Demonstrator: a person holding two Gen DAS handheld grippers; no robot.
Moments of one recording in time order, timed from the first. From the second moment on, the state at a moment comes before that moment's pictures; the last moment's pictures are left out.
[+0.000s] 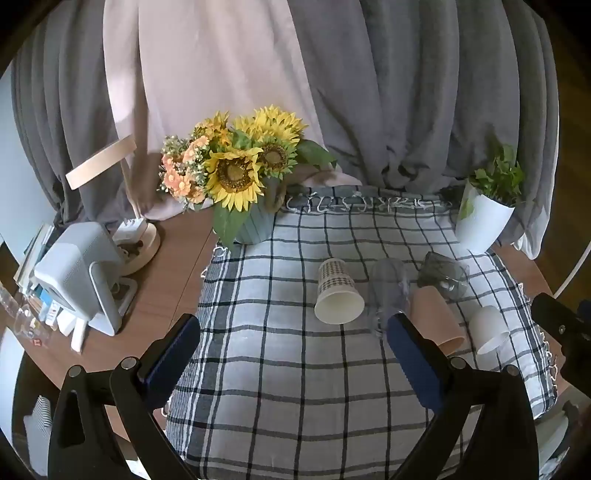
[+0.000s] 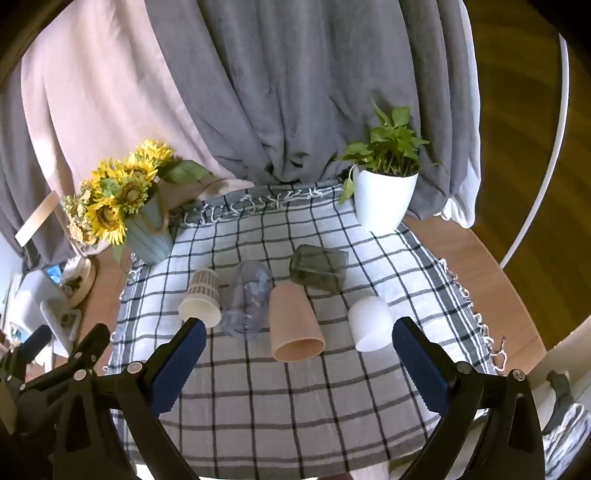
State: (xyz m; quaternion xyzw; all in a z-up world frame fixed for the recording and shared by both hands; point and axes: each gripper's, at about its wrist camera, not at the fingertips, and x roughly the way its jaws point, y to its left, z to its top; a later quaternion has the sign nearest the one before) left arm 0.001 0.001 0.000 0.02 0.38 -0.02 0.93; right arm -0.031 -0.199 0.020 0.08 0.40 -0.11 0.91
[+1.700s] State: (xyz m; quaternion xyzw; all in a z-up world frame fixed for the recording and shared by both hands) left arm 0.003 0.000 0.000 0.02 0.38 -0.02 0.93; right arm -0.025 -0.198 0.022 0.08 0.40 -0.11 0.91
